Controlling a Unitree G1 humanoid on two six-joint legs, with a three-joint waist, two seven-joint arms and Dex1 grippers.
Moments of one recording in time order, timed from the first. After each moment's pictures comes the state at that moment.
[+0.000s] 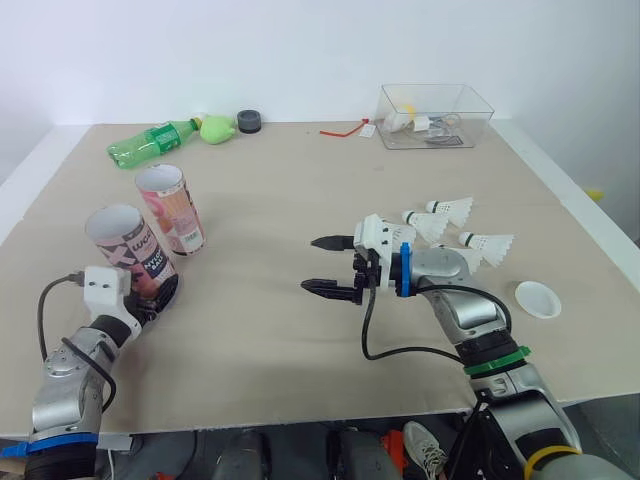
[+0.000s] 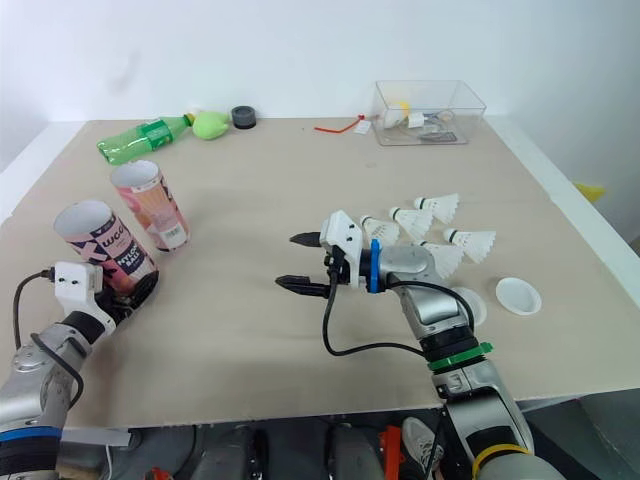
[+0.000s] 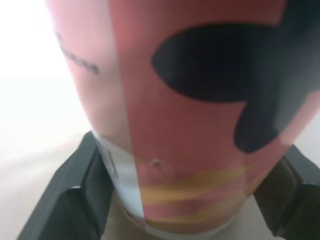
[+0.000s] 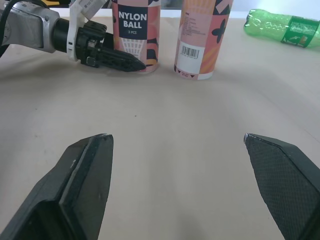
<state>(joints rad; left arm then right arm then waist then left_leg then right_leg) -0.08 0.46 0.34 0.09 -0.36 0.20 -0.52 -0.64 -0.39 0.21 0.19 0.27 0.19 1.09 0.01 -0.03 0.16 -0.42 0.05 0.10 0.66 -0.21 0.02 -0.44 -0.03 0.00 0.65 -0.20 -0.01</state>
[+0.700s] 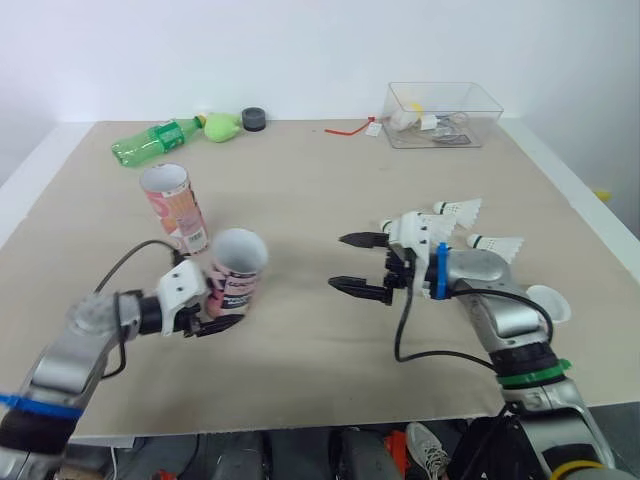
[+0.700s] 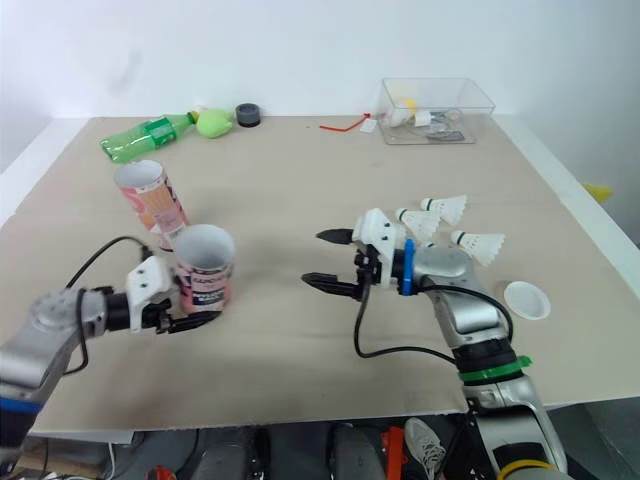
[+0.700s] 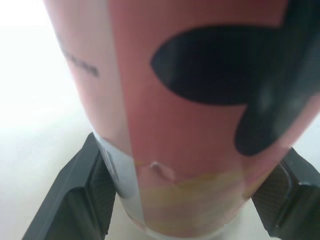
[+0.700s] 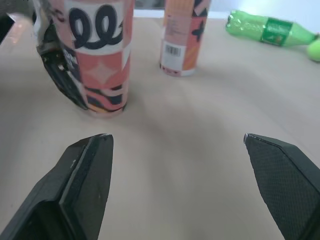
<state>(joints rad) -0.31 0.79 -0.12 -0.08 -0.26 0.30 -1.10 -0.53 -0.53 0.10 0.05 0.33 0.24 1.11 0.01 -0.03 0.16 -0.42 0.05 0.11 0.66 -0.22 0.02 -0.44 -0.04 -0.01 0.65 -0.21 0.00</state>
